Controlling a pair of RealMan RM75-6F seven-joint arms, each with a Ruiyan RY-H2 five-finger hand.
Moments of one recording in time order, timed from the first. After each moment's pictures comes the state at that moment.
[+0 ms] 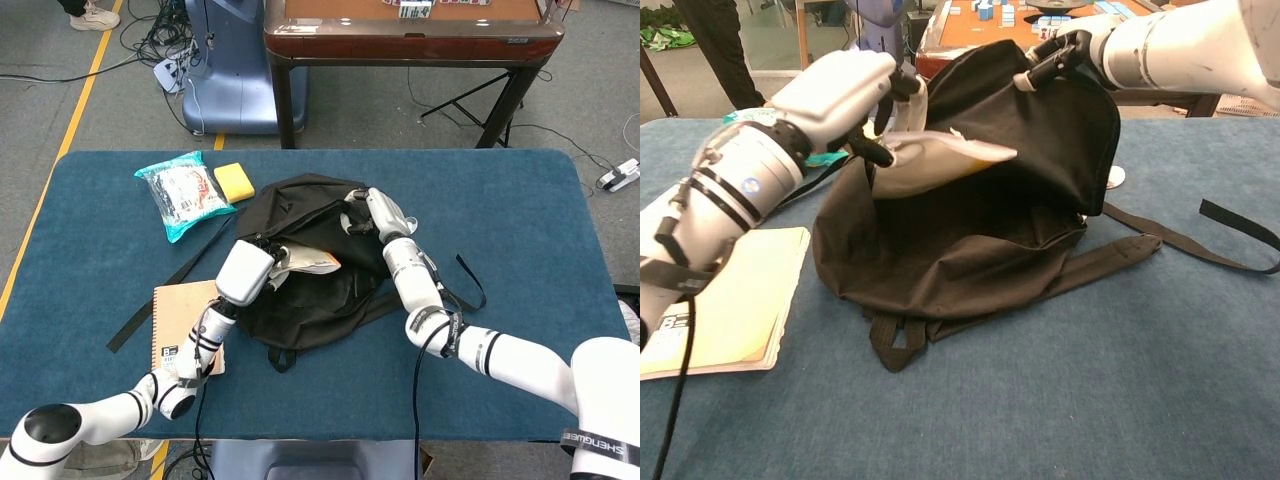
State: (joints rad) left arm -0.87 -1.84 -0.18 -1.00 1.47 1.34 0.10; right arm 1.07 -1.53 0.47 -1.34 -0.32 0.77 -0.12
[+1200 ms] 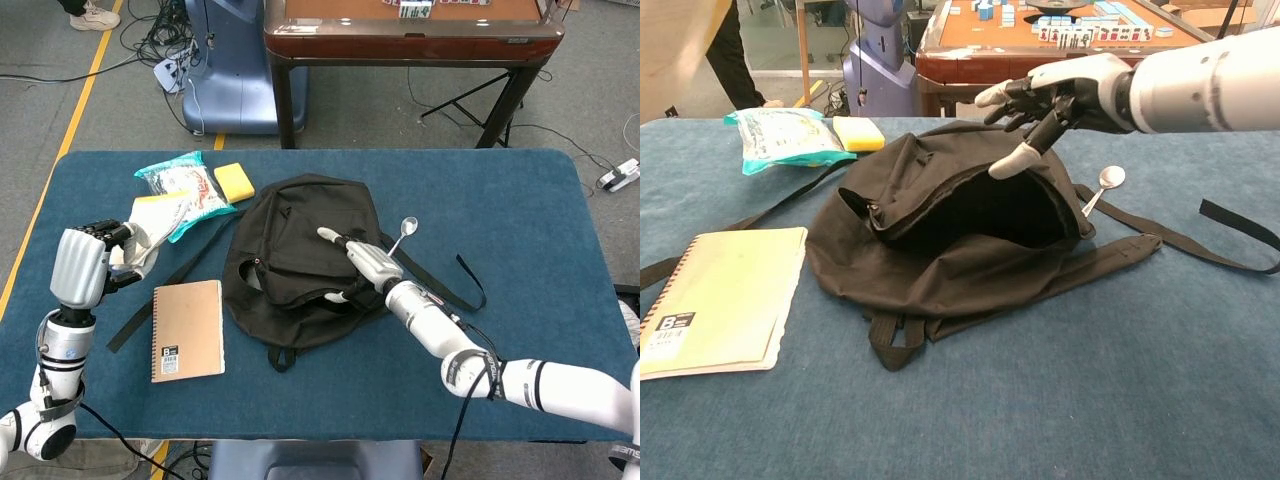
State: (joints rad) left arm -0.55 -1.25 -0.23 -1.54 1.48 1.55 -0.07; right arm 0.95 -1.33 0.34 -1.70 -0.64 0.64 -0.04
